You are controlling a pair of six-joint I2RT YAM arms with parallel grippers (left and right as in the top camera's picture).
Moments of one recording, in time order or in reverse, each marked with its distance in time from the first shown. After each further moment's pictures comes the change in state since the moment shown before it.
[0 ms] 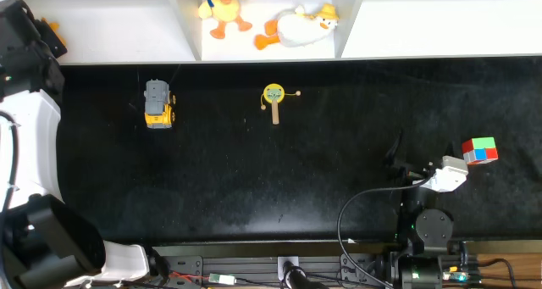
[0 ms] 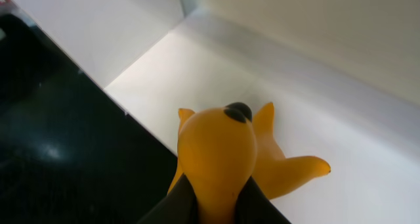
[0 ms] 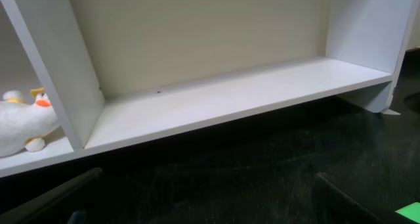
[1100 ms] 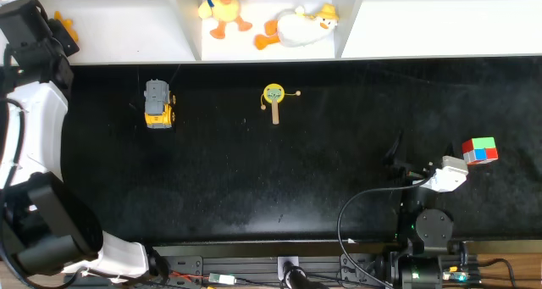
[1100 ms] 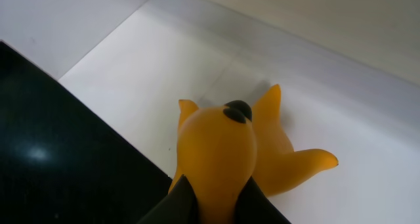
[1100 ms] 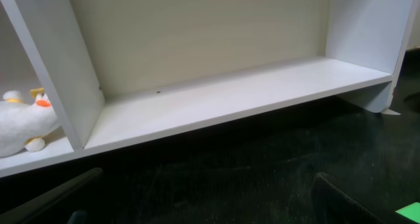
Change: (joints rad) left arm -0.011 0.086 0.000 0.018 0.050 0.000; right arm 0.000 0.000 0.000 0.000 0.000 0.000
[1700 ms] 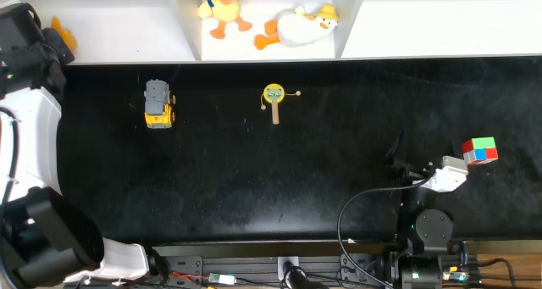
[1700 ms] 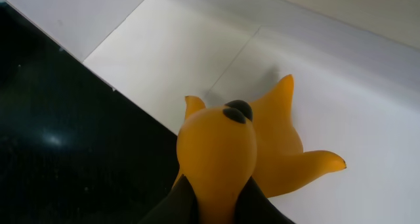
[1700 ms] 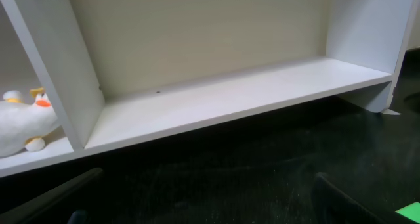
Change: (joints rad) left arm 0.021 -0.062 0.001 -0.120 0.000 0.020; right arm 0.000 0.000 0.000 0.000 0.000 0.000
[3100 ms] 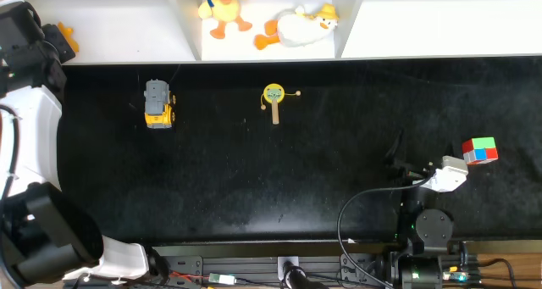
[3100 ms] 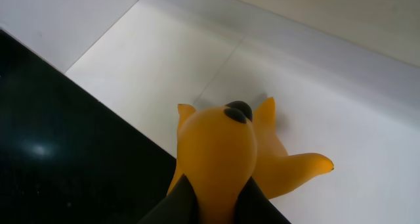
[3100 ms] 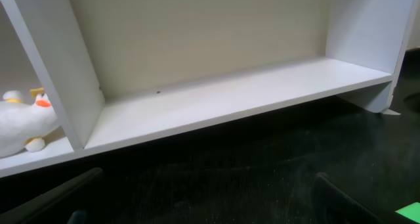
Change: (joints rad) left arm 0.000 0.023 0.000 0.056 0.043 0.006; right arm 0.000 0.000 0.000 0.000 0.000 0.000
